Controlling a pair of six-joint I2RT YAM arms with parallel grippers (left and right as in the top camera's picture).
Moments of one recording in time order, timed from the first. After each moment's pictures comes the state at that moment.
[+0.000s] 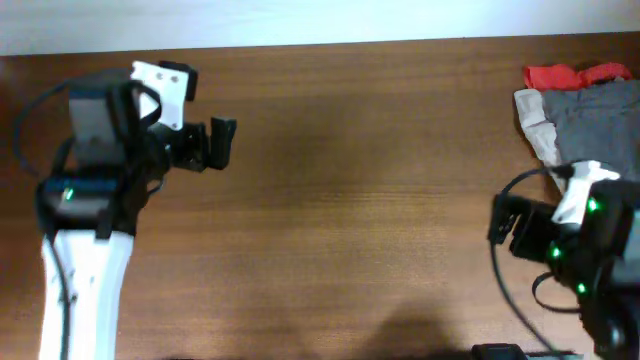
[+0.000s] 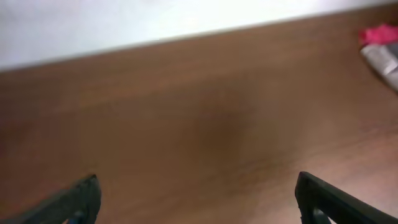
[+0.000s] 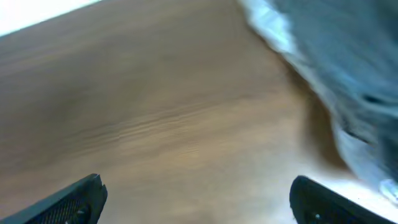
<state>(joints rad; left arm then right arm) -0.05 1.34 1.50 -0.87 0.27 0.09 -0.04 0.90 1.38 -1.30 0.06 0.29</state>
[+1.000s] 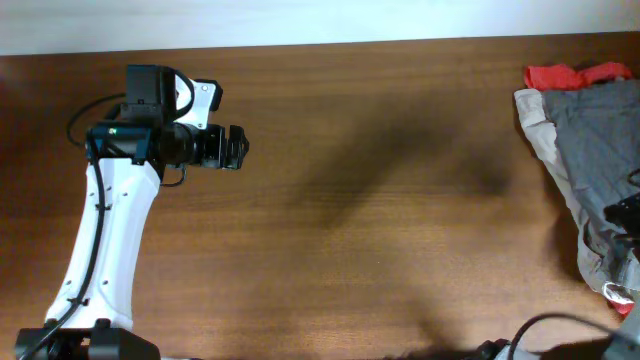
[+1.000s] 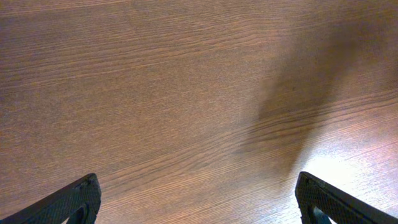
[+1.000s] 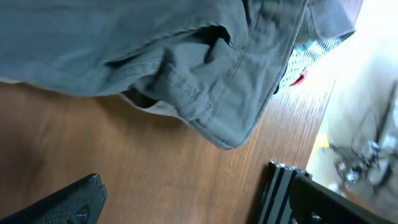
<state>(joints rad) -0.05 1.60 1.50 -0.97 0.27 0.09 -0.79 1.44 1.39 -1.29 0.23 0.50</state>
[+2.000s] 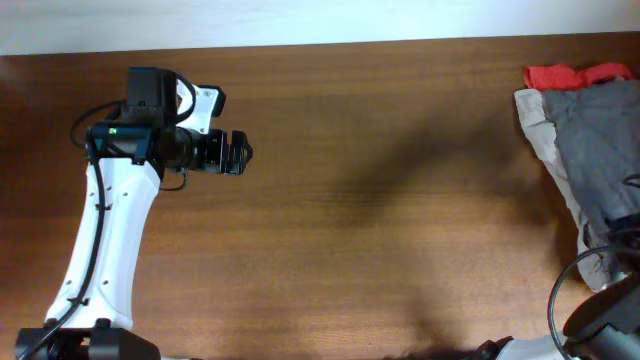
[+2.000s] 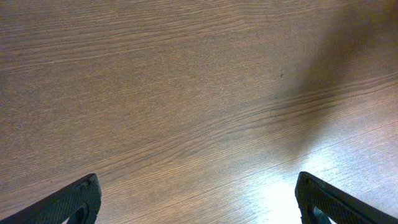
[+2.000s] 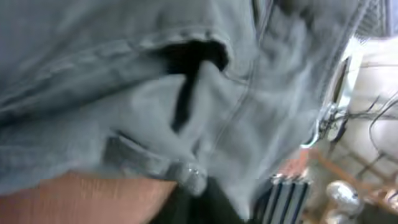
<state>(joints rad) -0.05 1.60 1.50 -1.01 0.31 0.09 -0.82 1.69 1.33 -1.19 0.33 0.55</state>
